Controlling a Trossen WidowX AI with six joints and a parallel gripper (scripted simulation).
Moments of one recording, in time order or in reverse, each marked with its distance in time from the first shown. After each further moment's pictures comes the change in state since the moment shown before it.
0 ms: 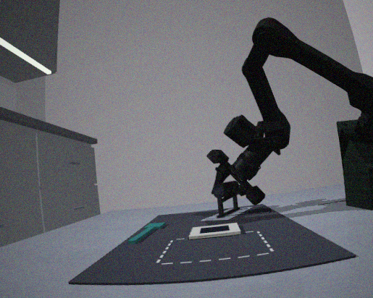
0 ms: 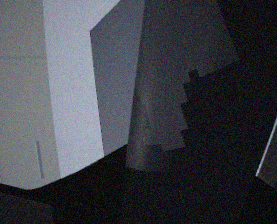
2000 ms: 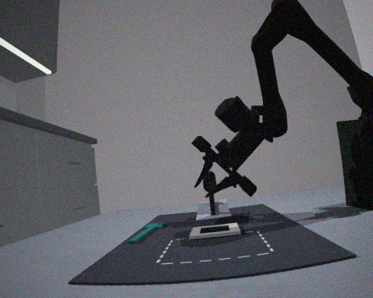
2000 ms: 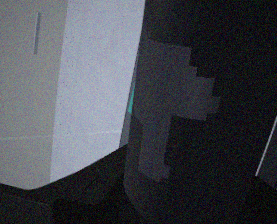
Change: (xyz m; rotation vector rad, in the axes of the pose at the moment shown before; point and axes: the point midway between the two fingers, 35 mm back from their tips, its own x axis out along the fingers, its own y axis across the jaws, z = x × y) arm -0.025 0.016 -0.107 -0.355 0.268 0.003
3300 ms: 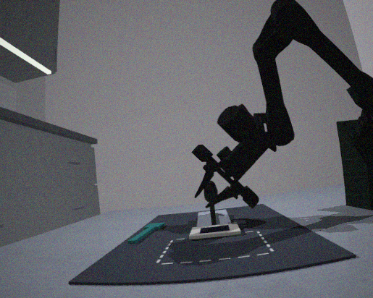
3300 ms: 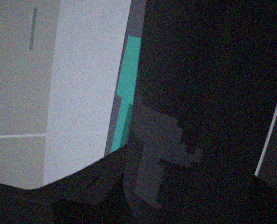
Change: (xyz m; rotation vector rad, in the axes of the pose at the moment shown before) arm 0.014 -0.016 -0.027 0.011 -0.019 0.009
